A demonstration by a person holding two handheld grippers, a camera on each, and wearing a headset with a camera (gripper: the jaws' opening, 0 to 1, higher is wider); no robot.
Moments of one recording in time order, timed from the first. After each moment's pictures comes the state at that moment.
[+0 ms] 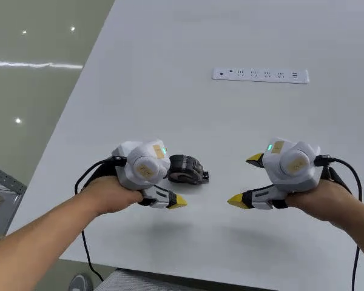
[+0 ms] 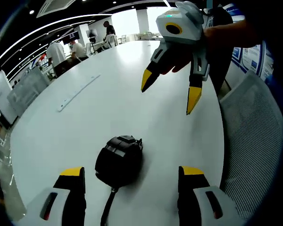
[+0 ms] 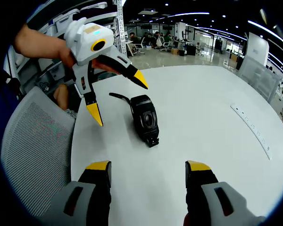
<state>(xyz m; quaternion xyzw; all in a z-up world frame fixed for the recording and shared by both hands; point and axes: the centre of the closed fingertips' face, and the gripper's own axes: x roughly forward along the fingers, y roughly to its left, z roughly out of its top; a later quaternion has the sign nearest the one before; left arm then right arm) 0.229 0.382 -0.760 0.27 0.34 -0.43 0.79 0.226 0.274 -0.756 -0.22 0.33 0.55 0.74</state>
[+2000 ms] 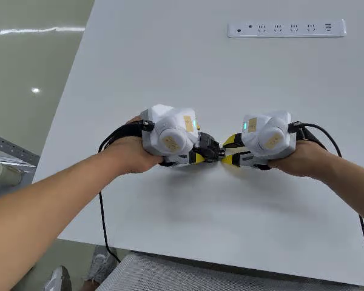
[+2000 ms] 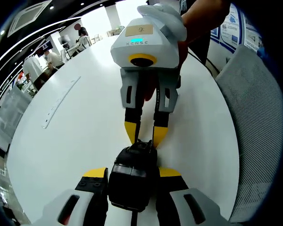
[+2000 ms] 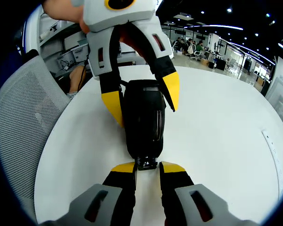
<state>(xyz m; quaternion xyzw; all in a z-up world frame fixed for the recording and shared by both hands) 0.263 0.366 -0.788 0.35 0.32 -0.50 0.73 0.253 0.337 -0.824 -0.27 0.26 0.64 0.66</state>
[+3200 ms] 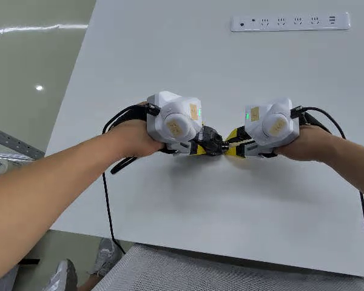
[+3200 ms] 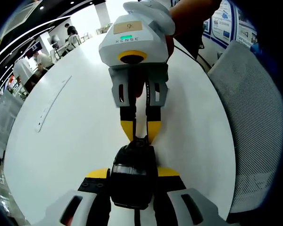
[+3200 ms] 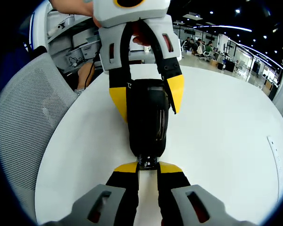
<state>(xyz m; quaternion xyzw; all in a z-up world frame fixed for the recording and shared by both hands) 0.263 0.366 -0.789 0.36 0.33 -0.53 0.69 0.247 0.334 -0.821 -0.28 0.26 0.67 0.63</state>
